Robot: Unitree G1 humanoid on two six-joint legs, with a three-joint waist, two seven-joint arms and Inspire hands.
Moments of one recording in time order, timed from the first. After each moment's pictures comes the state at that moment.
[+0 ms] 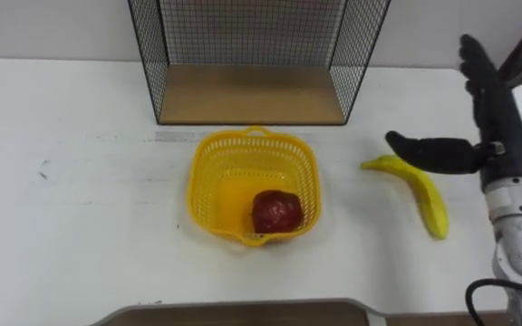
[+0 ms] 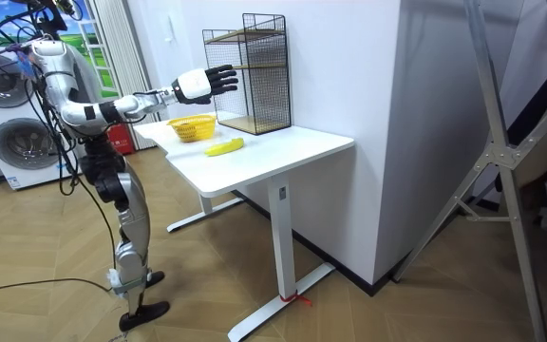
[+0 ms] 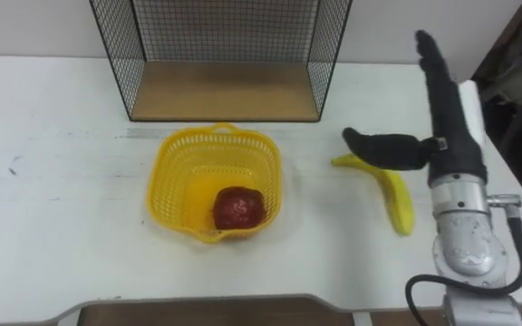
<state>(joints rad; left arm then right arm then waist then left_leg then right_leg) 0.27 0.23 0.06 1.08 0.36 0.07 0.11 0.05 -0.40 -0.18 -0.06 -0.08 -0.03 -0.20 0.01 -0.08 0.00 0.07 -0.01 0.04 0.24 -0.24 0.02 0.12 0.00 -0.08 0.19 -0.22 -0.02</state>
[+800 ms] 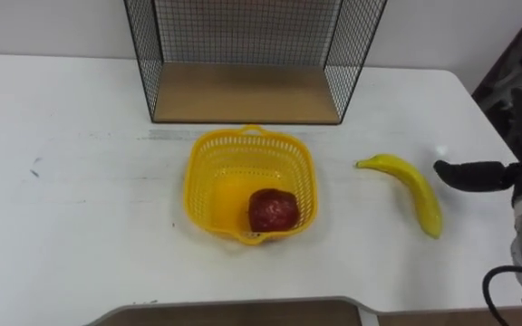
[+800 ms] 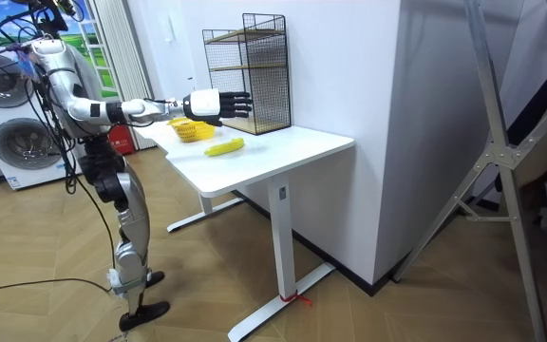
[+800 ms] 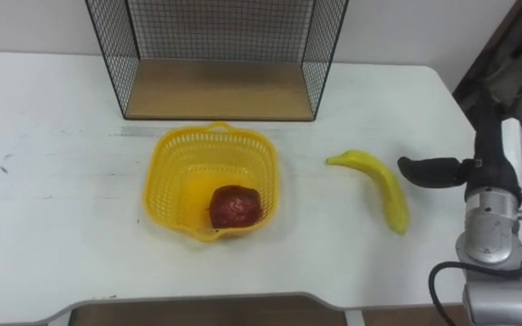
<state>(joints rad) 0.29 0.24 0.10 1.00 0.39 0.13 0.11 -0.06 -0.46 -0.19 0.27 -0.16 0.06 -0.13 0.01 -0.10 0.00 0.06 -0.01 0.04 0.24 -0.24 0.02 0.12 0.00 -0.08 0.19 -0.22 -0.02</state>
